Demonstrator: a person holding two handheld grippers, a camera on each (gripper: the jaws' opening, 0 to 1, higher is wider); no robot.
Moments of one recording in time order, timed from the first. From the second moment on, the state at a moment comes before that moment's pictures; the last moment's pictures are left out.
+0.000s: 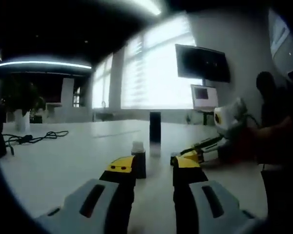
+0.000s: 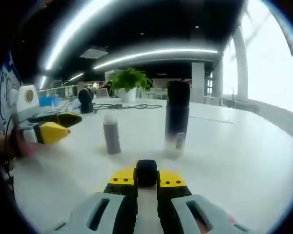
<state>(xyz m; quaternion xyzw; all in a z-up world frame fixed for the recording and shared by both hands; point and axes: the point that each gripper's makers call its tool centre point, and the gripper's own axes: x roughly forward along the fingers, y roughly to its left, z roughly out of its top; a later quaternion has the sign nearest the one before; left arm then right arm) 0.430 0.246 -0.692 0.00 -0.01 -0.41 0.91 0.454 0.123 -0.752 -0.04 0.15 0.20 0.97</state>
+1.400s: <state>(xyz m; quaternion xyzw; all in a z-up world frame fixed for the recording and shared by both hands) 0.402 0.274 -0.683 -0.01 -0.03 -0.37 0.93 0.394 0.111 -0.695 -0.01 -0.01 0.29 0.96</state>
